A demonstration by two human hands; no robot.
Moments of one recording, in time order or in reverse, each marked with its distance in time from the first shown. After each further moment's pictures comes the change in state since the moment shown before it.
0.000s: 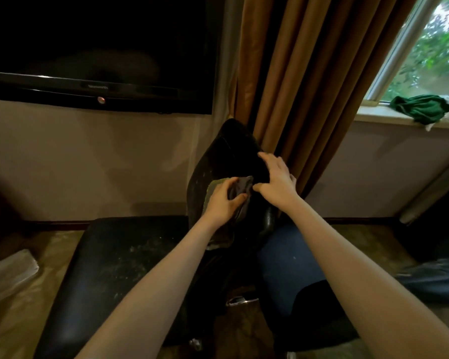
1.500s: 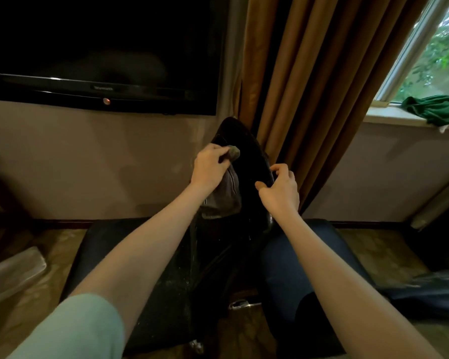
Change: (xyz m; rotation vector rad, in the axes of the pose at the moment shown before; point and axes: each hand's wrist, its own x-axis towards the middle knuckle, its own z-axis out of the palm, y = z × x) left_hand 0.048 0.038 -0.048 0.442 0.254 0.212; right_hand -0.005 -0.001 0.016 0.119 0.266 0.211
